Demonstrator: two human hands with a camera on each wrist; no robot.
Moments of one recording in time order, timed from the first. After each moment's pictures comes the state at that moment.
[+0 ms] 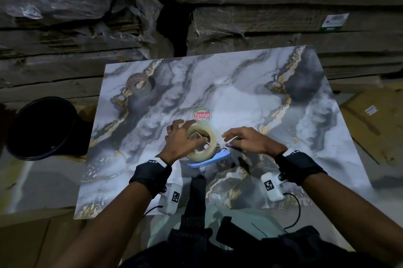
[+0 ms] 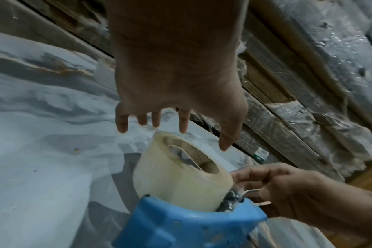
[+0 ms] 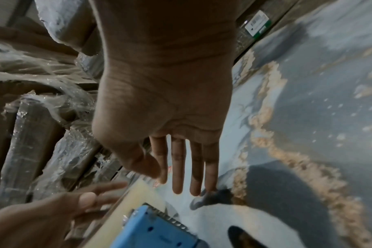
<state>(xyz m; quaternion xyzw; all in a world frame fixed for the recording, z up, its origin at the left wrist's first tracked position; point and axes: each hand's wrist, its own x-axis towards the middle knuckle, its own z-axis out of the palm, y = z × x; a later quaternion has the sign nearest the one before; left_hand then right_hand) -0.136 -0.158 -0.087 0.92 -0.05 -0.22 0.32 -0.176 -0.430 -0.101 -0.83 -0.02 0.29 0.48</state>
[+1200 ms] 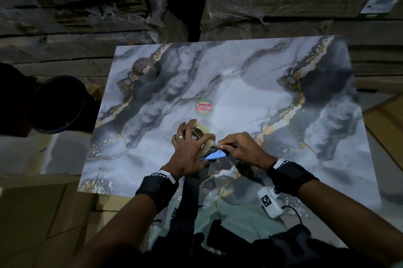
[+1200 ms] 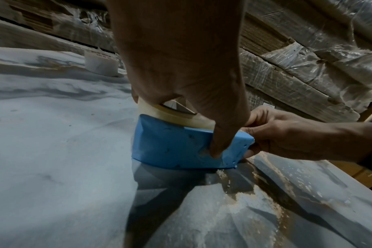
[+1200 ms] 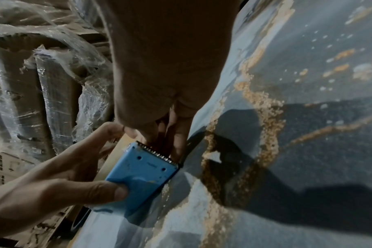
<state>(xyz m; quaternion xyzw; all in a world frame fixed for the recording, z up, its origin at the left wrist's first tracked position) -0.200 -0.193 -0.099 0.96 -0.17 -0.16 0.13 -0.190 -0.423 -0.136 -0.84 -0.13 0.19 0.49</state>
